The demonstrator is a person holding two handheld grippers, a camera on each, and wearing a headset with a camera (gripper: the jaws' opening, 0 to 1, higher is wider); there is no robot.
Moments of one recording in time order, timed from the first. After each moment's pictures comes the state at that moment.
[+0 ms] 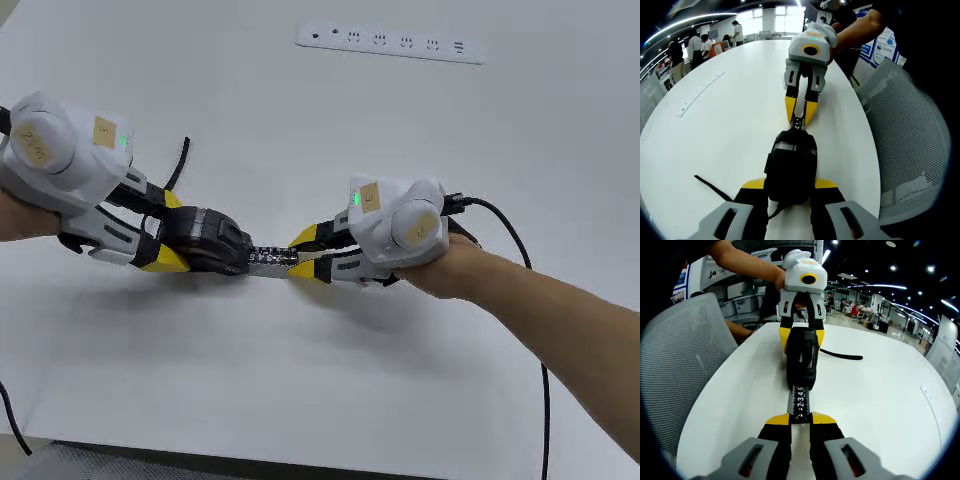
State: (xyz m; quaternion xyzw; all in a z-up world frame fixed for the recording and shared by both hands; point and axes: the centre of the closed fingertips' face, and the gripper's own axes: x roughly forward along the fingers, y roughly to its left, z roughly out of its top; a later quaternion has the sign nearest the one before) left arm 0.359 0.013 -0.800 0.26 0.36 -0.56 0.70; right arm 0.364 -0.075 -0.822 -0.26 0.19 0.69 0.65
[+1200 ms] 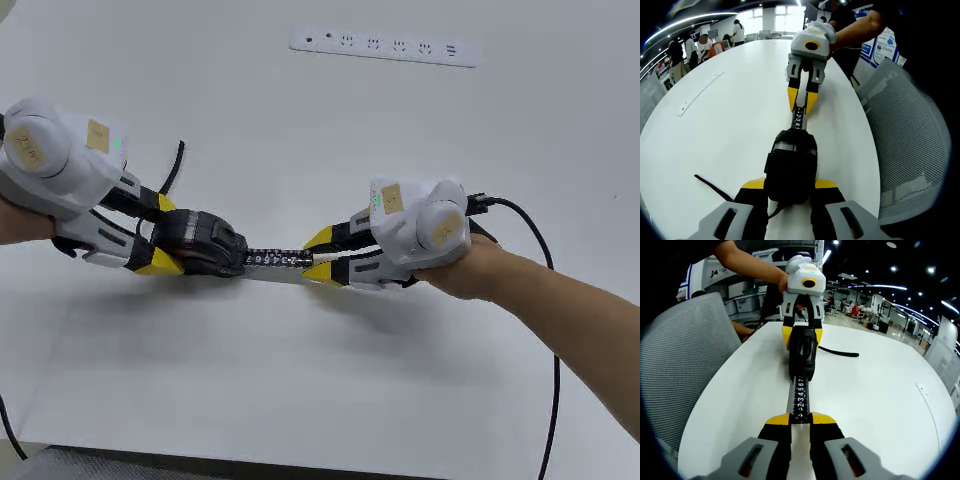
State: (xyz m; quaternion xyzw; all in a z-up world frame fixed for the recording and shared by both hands) left arm 0.360 0.014 -0.801 0.26 0.37 -0.56 0.70; right arm 0.366 -0.099 -0.817 -0.26 0.19 0.69 0.65
